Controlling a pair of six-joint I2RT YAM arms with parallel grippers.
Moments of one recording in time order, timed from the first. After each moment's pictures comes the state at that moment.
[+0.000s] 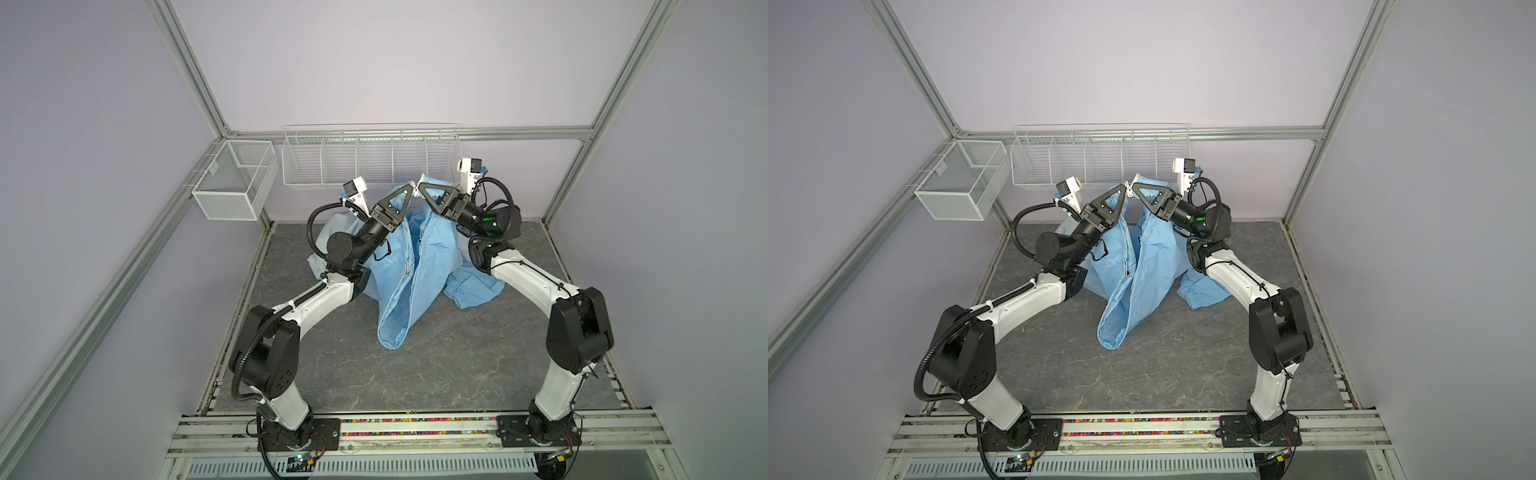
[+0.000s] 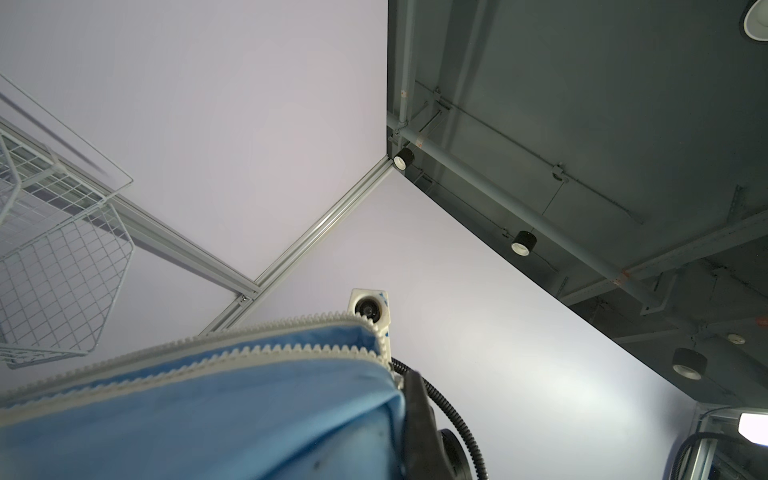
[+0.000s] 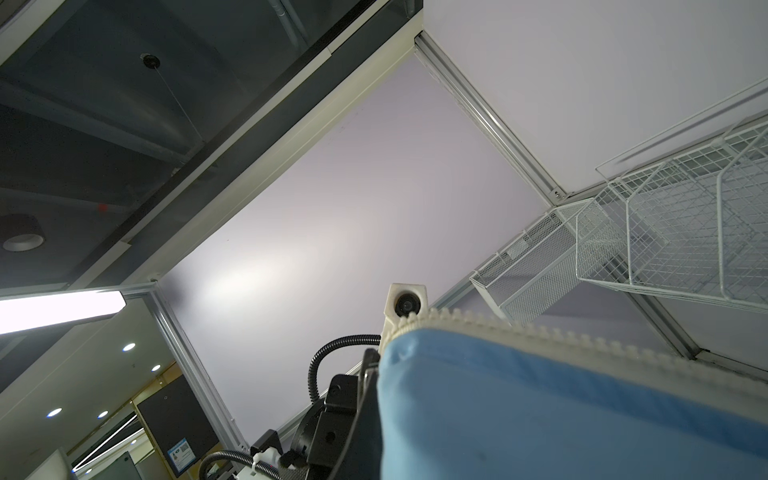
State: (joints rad) left arm -0.57 1.68 1.22 1.18 0.37 -1.21; right arm 0.43 1.83 1.49 1.09 -0.77 1.35
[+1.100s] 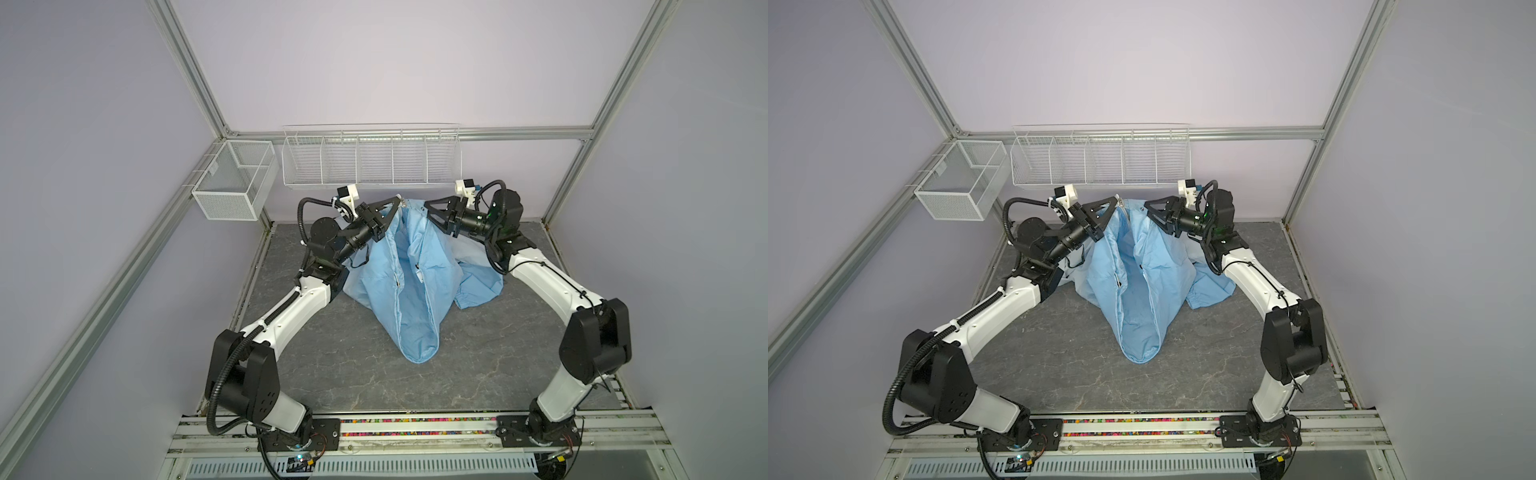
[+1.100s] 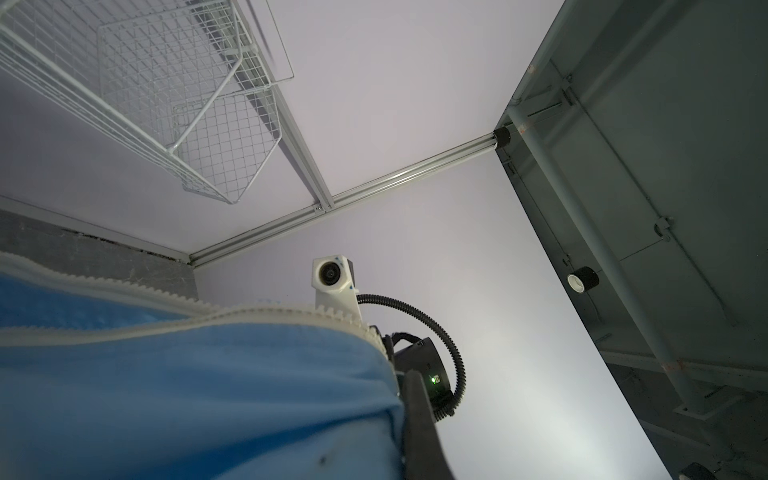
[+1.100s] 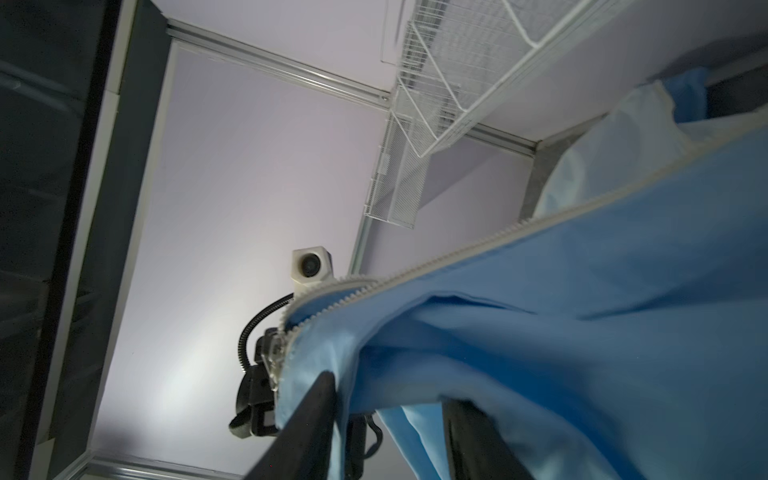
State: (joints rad) left arm -0.44 1.50 1.18 0.64 0.54 -1.43; right arm 0.33 1.70 1.44 0.19 -0.87 1.27
